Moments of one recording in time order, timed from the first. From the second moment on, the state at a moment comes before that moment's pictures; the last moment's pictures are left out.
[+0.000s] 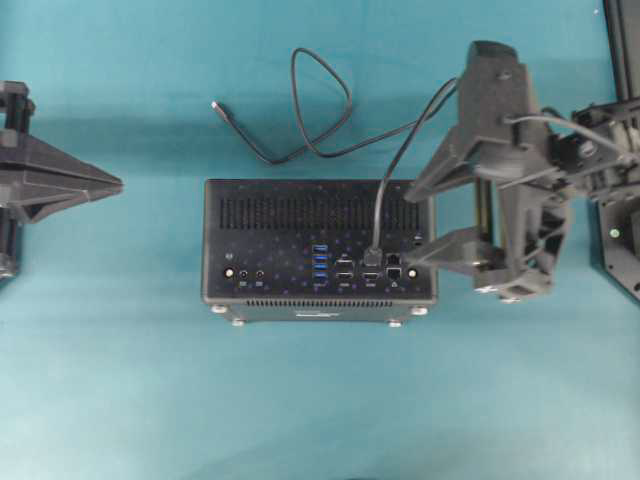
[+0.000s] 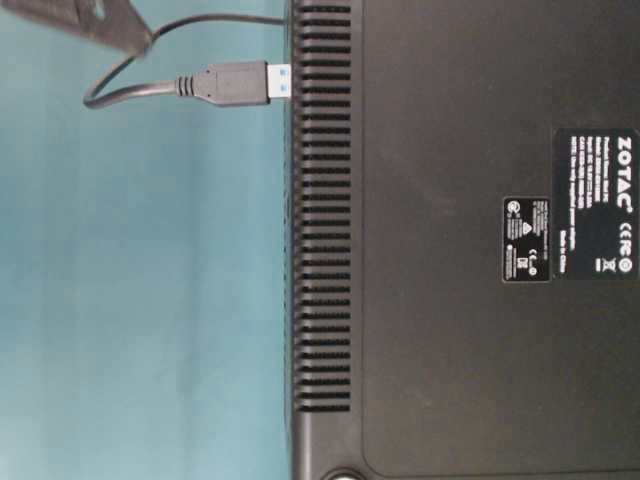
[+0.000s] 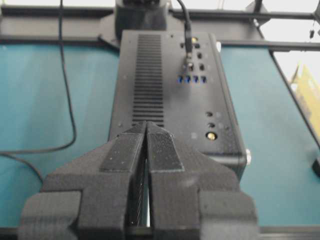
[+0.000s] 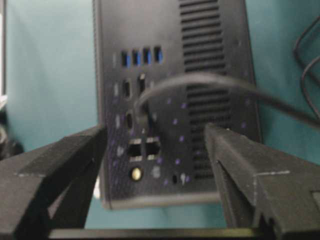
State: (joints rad) left arm -0.03 -0.94 1.04 0.01 -0.03 -0.02; right arm 0.12 -0.39 0.38 0.00 0.81 0.30
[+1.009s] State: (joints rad) left arm -0.03 -1.09 1.09 0.01 0.08 -0.03; right arm 0.19 -0.23 0.31 -0.16 0.85 0.49
